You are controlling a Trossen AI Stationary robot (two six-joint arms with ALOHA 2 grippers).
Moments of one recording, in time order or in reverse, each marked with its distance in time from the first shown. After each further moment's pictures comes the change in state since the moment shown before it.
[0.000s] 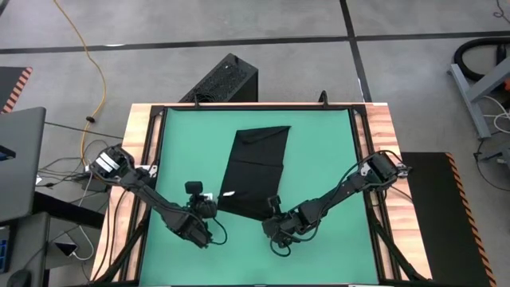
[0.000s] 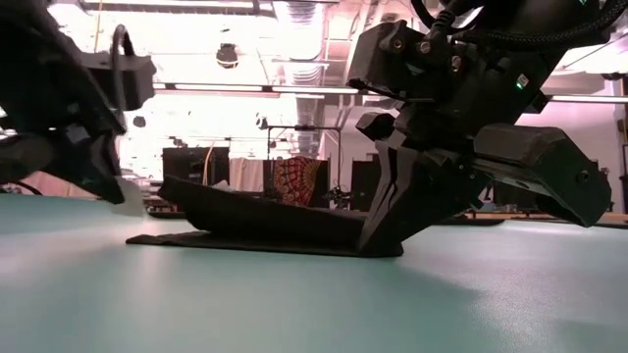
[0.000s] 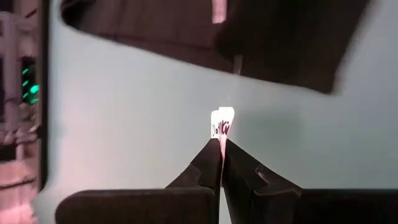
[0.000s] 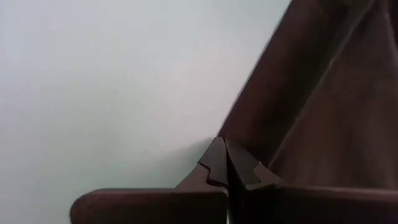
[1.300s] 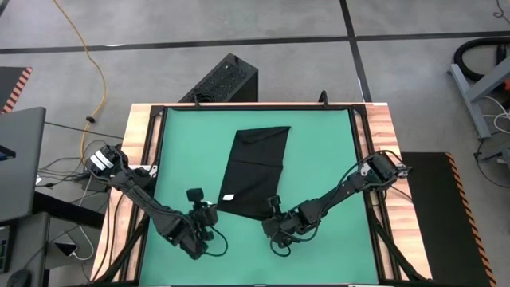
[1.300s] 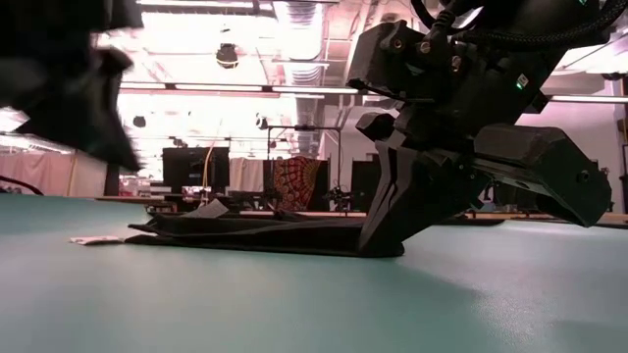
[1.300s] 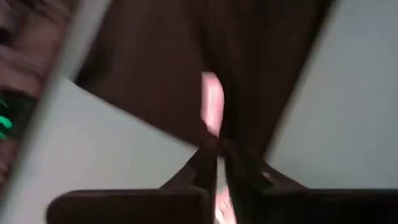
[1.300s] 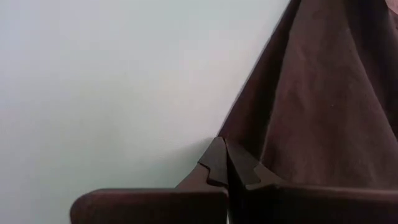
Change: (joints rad) left arm -0.082 -0.053 0.015 0.207 -0.147 -0.041; right arm 0.000 0.001 -0.001 0.002 -0.002 0.000
